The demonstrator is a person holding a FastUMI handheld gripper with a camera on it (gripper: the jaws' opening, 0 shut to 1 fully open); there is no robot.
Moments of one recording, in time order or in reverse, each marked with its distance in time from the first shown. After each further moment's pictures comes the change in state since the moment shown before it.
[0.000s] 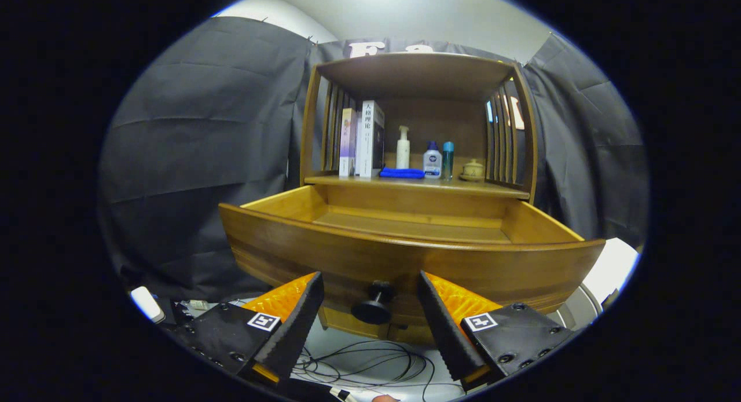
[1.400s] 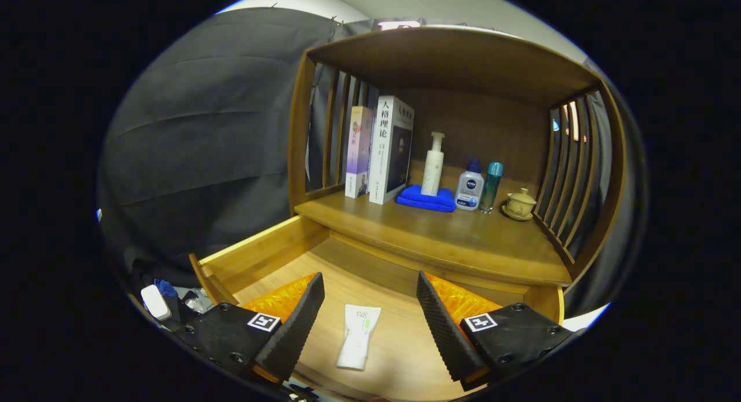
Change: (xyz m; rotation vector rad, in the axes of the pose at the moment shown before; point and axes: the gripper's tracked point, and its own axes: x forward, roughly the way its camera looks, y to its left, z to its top) arm 0.153 -0.042 0.102 -0.101 0.203 0.223
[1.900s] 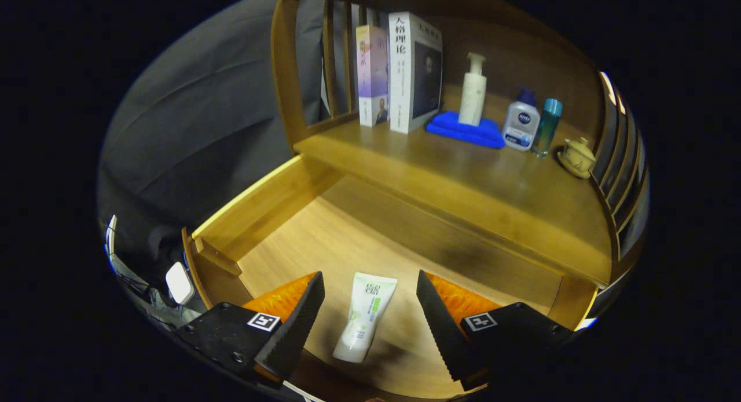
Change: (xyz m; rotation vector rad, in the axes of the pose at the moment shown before) arm 0.044 0.008 -0.052 0.000 0.417 0.190
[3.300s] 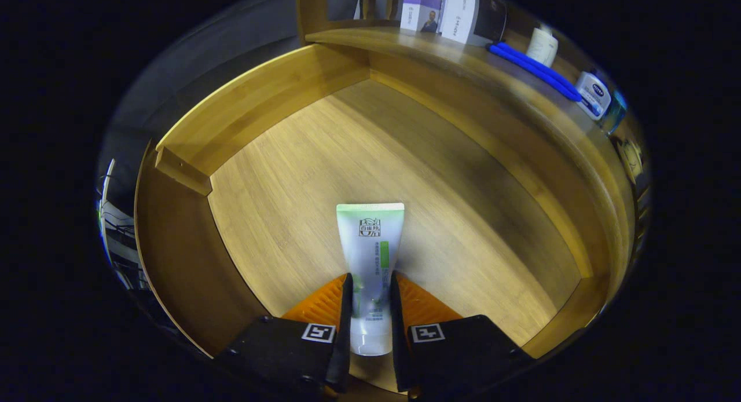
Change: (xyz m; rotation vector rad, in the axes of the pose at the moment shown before) arm 0.045 -0.007 -0.078 -0.212 0.368 0.029
